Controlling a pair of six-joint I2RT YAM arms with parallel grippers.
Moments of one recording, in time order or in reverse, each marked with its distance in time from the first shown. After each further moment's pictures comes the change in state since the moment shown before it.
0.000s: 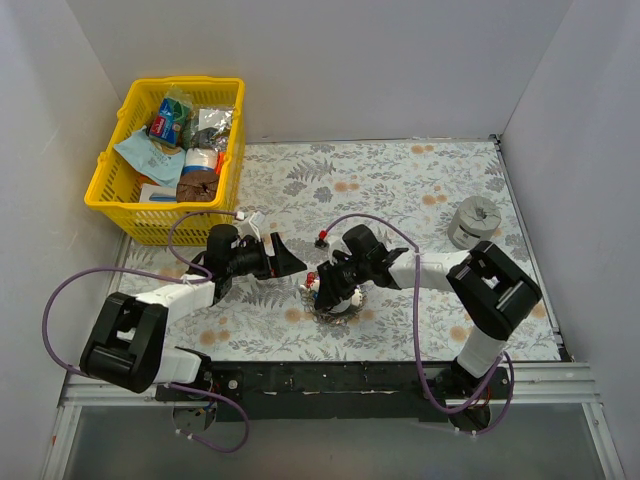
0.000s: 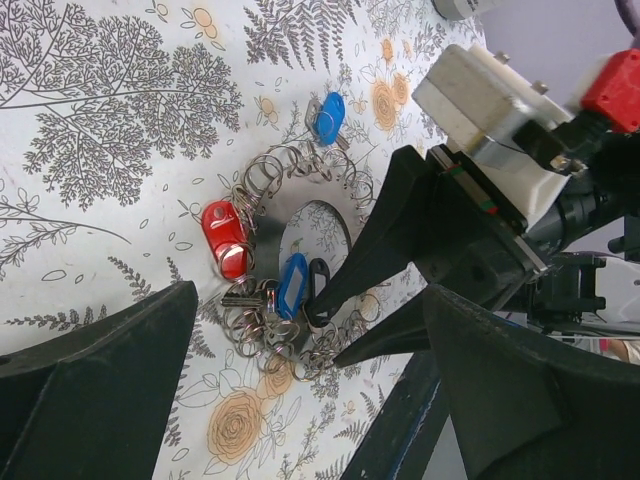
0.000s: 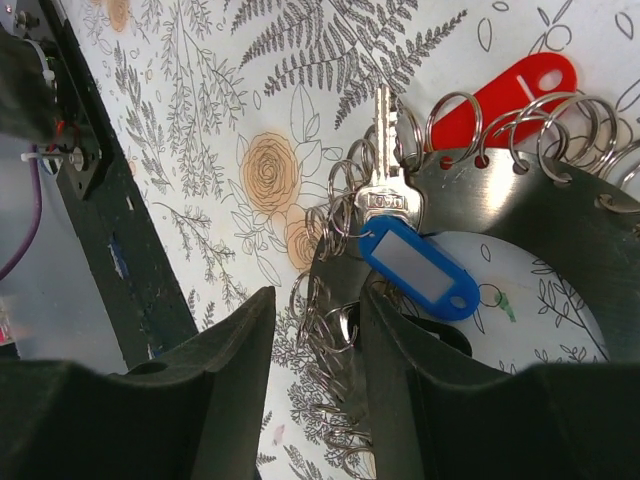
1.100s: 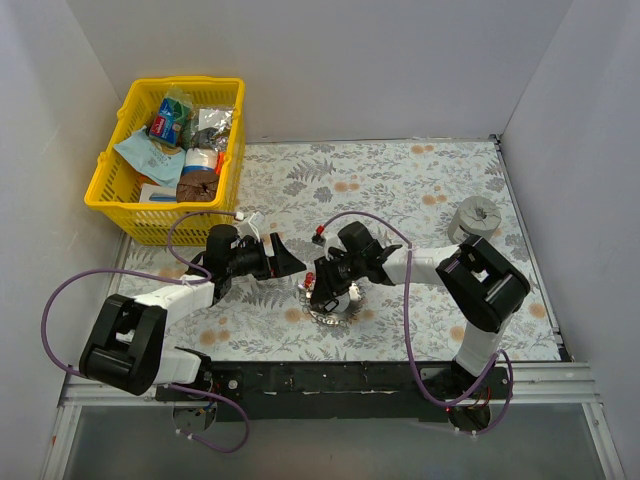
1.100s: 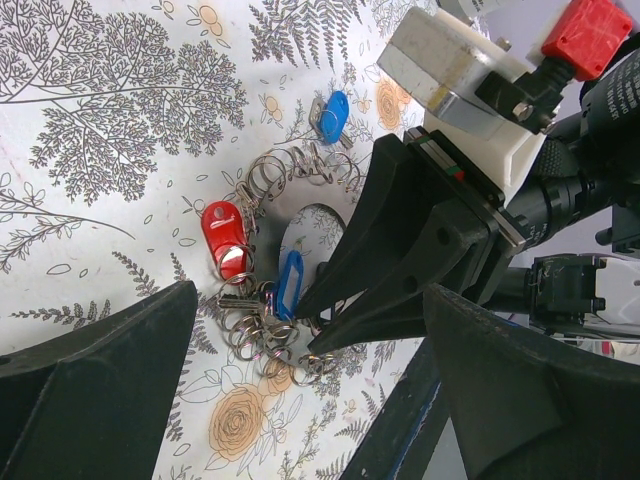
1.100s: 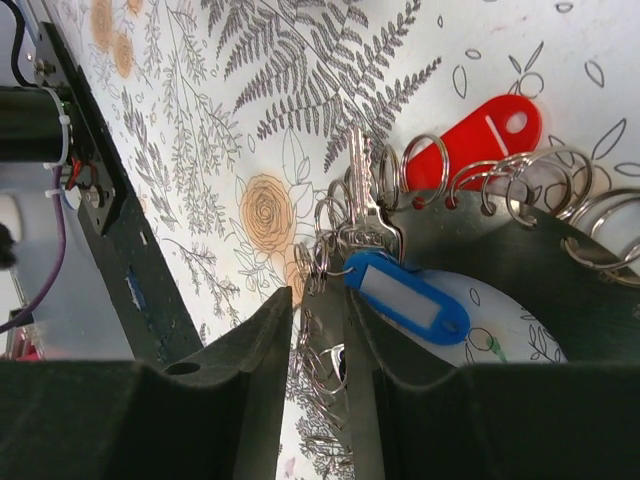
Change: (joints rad) left arm 0.000 -0.018 0.000 -0.027 -0.014 0.006; right arm 0.001 0.080 0.045 0.037 0.001 0.087
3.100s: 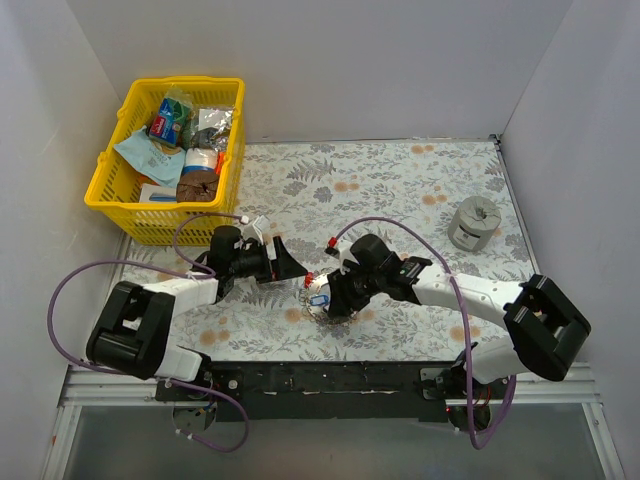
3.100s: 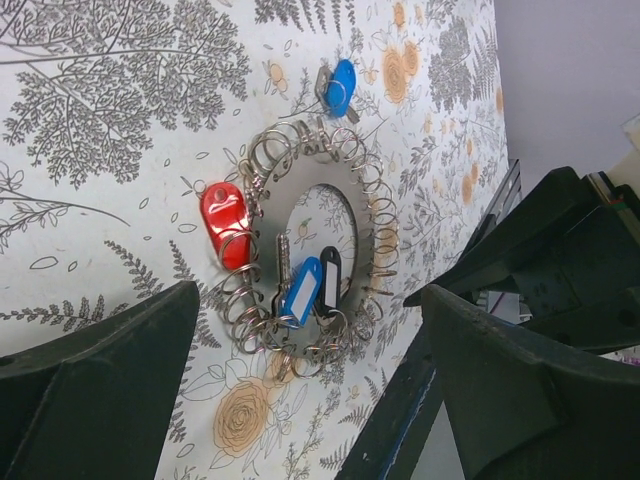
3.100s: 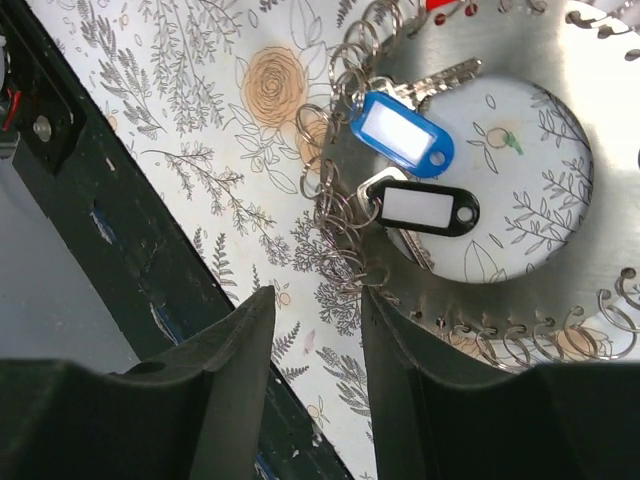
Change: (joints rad) left arm 0.000 0.069 0.000 0.025 0.056 0.007; right arm 0.097 -0.376 -0.098 -0.314 0.247 -0.064
